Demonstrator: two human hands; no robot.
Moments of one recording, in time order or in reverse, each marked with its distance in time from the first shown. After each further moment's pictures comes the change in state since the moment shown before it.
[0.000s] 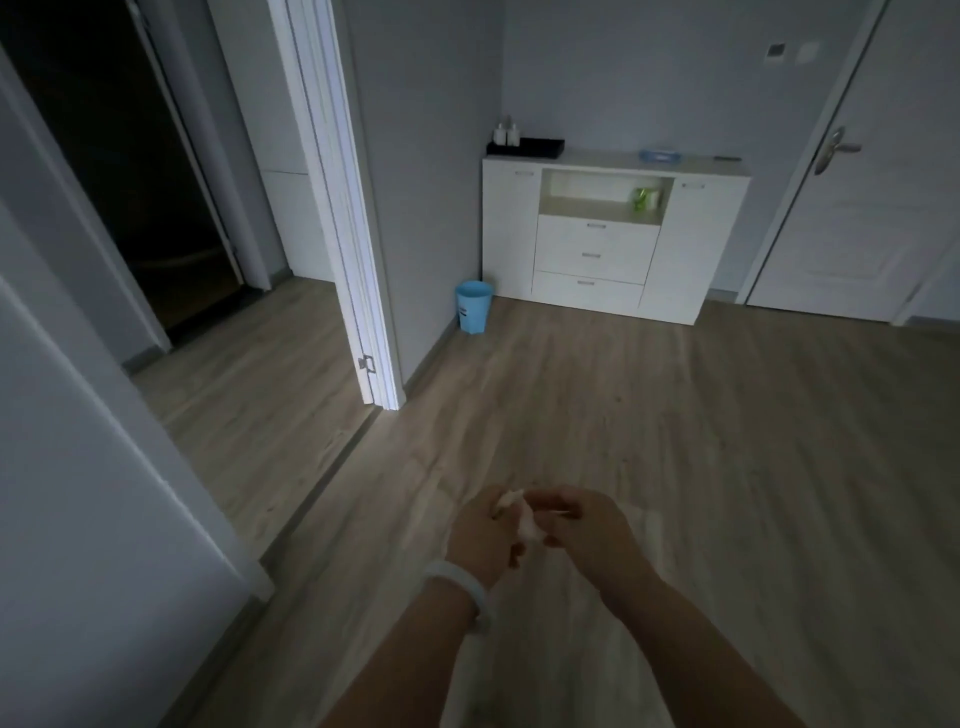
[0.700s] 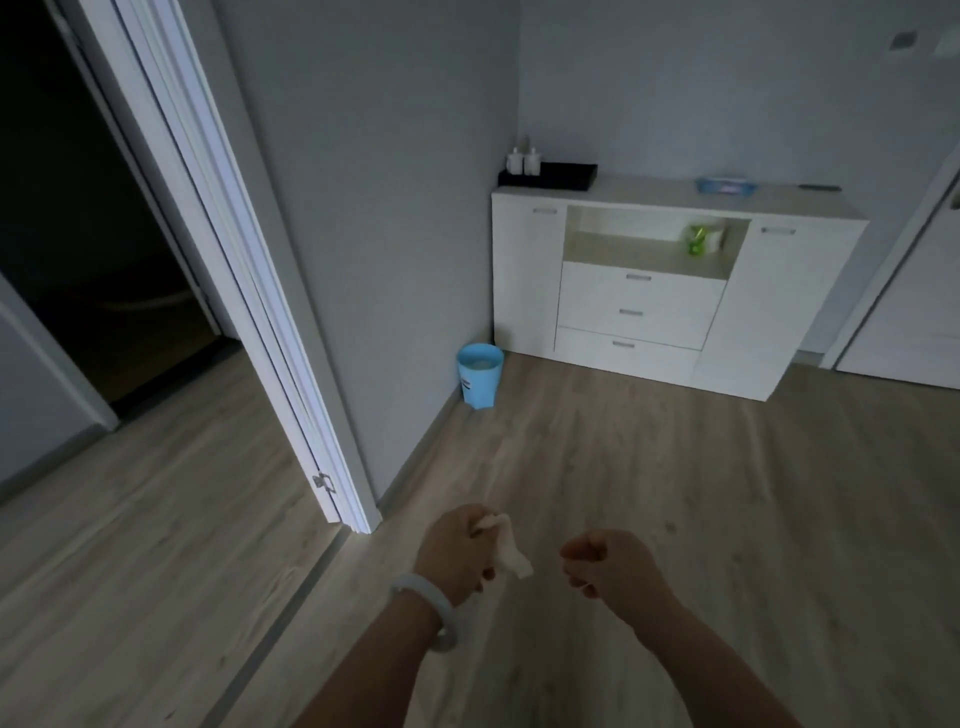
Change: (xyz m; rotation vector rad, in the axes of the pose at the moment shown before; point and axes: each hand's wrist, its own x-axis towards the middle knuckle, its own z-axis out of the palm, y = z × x) left_hand 0.598 0.163 0.005 0.282 0.055 -0.011; right_hand 0.631 -0.049 -0.106 -0.206 -0.060 0.140
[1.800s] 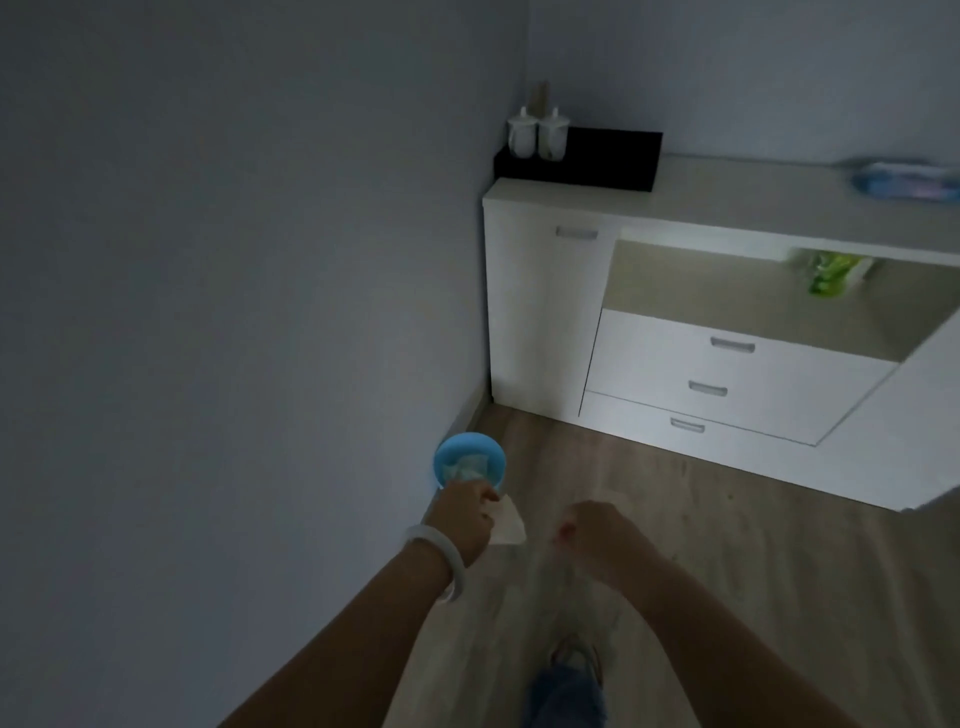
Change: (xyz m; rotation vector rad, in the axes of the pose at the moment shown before) left_hand 0.846 0.132 -0.051 0.394 -0.098 0.011; right_hand 0.816 -0.234 -0.067 -0.682 -0.173 -0.066
